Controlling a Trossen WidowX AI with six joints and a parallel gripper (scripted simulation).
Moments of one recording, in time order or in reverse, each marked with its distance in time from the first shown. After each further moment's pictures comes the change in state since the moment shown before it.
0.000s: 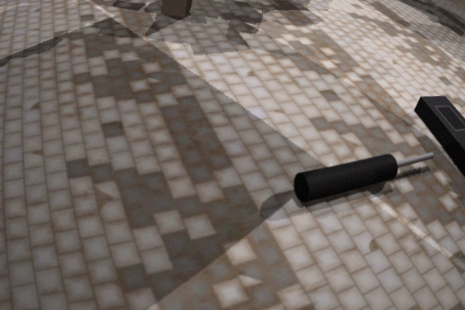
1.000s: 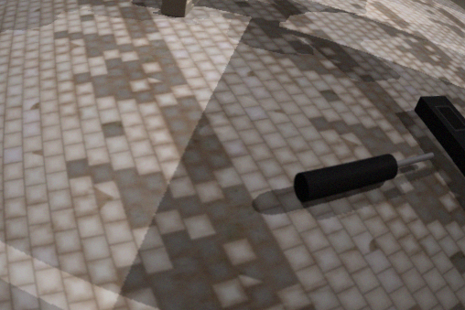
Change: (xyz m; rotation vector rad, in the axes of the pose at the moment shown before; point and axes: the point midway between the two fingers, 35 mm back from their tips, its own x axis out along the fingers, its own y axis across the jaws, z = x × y) arm -0.009 0.001 -0.016 -0.003 -0.001 -0.016
